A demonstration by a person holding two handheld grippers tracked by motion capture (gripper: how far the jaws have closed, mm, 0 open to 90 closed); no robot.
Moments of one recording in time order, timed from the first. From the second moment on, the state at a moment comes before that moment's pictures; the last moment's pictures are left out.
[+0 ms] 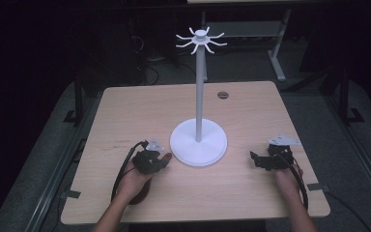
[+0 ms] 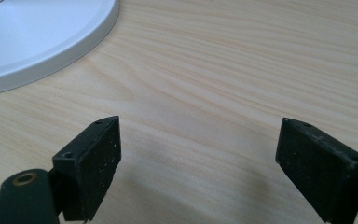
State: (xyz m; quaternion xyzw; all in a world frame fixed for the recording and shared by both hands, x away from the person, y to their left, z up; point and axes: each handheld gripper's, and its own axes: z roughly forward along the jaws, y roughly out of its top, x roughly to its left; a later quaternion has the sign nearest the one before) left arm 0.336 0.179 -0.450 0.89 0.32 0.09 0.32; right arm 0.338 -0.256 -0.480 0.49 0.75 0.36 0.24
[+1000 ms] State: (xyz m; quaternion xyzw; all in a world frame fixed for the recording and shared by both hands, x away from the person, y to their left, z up) left arm 0.329 0.211 -0.422 0.89 0.39 0.06 0.24; right arm 0.338 -0.256 -0.480 0.49 0.75 0.36 0.25
